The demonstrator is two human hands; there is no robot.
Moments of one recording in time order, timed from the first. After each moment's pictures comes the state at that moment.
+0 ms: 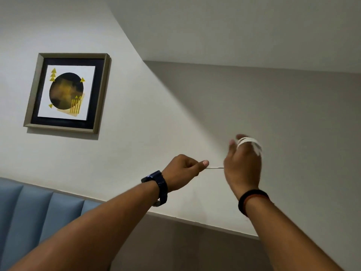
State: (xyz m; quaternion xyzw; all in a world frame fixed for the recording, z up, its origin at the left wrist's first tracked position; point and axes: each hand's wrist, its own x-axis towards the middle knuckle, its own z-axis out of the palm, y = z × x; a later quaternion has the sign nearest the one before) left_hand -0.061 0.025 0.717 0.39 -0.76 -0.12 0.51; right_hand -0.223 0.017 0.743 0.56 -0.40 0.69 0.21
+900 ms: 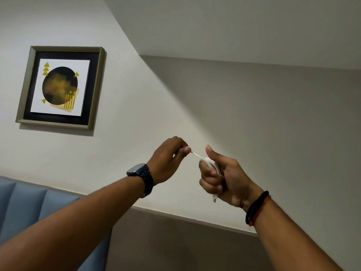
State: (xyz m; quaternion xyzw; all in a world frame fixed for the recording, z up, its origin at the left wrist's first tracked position) left_hand -0.038 0.017 0.723 0.32 -0.75 0.13 0.56; right_hand -0.225 0.040 0.728 0.75 -0.17 0.35 -0.53
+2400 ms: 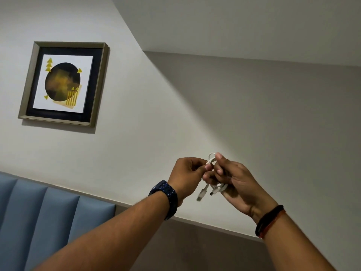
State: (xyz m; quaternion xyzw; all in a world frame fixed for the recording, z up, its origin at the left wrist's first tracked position) left_hand -0.090 0.009 0.695 0.34 -0.65 -0.24 0.64; right_hand -0.236 0.006 0.711 0.70 -0.16 0.50 -0.48
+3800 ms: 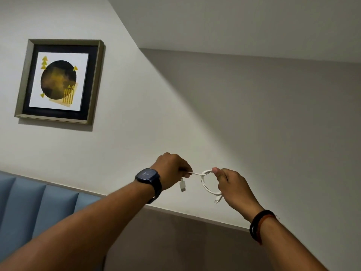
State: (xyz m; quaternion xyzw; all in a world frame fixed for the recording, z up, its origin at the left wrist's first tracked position) left_hand -0.049 0.000 0.703 0.51 -0.76 0.07 0.40; right_hand -0.248 -0.011 0.682 0.75 -0.47 0.47 -0.03
